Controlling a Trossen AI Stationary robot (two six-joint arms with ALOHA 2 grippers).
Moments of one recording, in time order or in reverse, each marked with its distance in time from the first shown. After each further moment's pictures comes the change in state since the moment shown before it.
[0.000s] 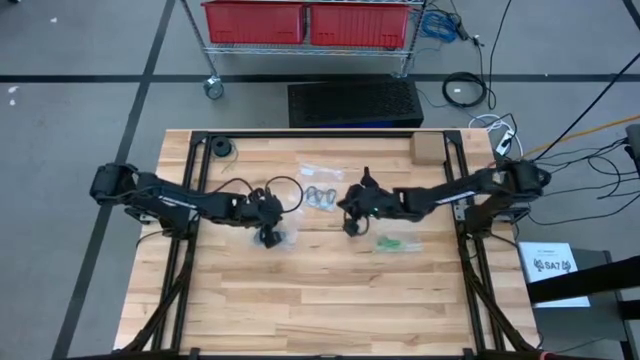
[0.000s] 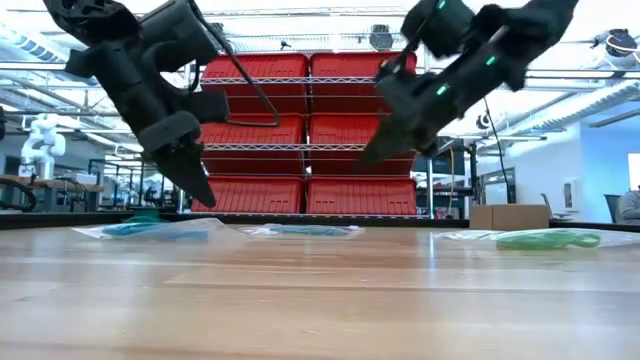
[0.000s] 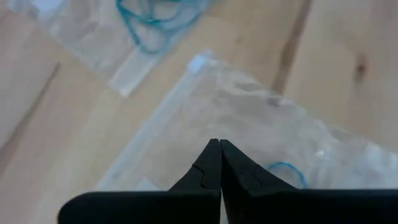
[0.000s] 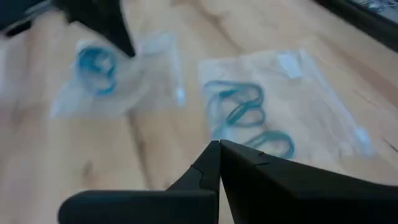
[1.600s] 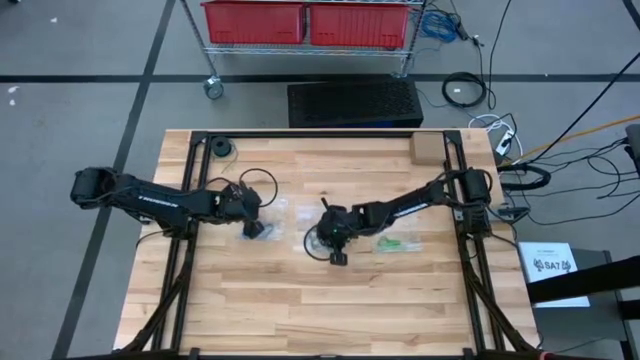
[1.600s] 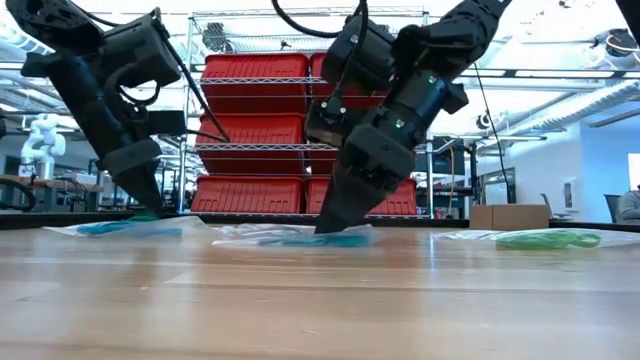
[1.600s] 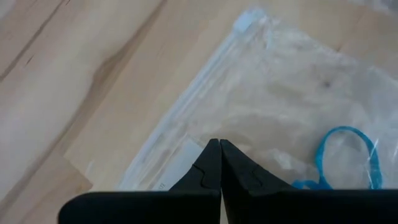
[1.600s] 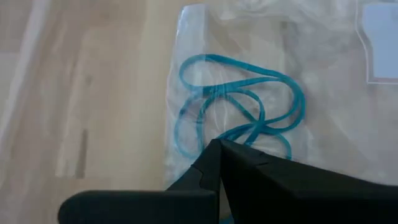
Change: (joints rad) left arm 0.062 -0.211 -0.146 -0.229 -0.148 -0.132; right arm 0.061 0.477 0.366 -0.243 -0.328 -0.211
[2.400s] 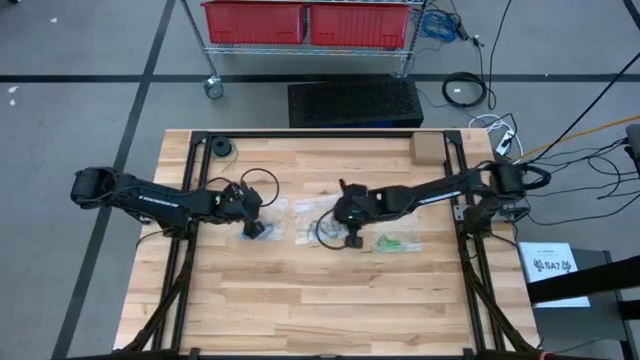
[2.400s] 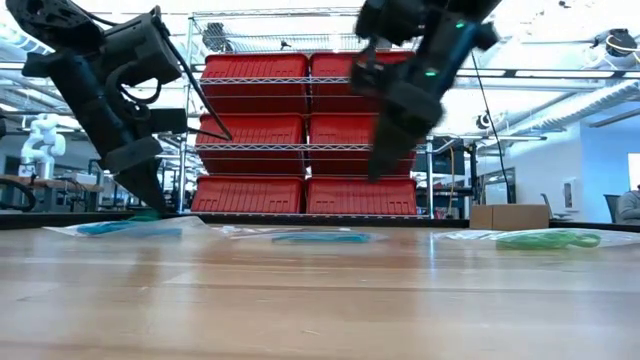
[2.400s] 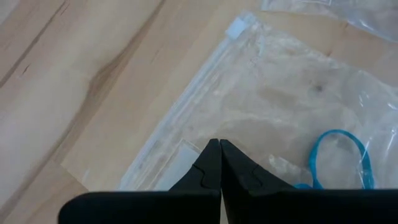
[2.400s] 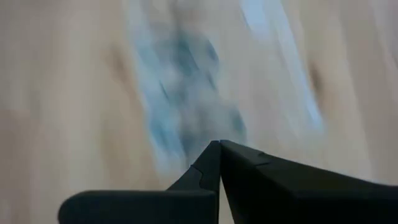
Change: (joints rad) left arm 0.000 -0.001 0.001 0.021 0.005 0.026; right arm -0.033 -0.244 -0.004 -0.182 0.165 -0.048
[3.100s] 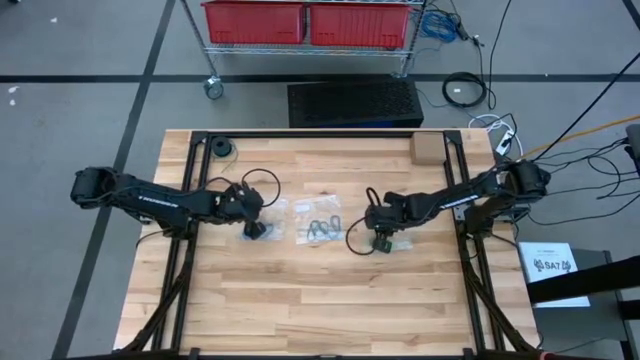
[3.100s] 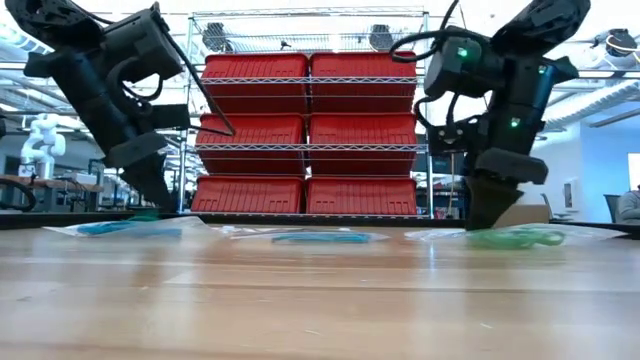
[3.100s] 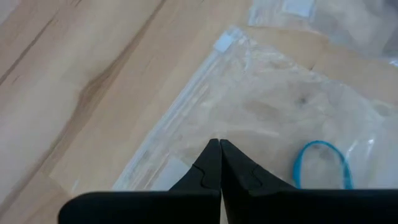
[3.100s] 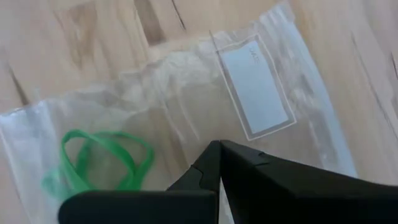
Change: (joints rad) left arm -0.008 0.000 0.001 0.028 0.004 0.001; right arm 0.023 -0.194 -0.378 -0.190 0.068 0.319
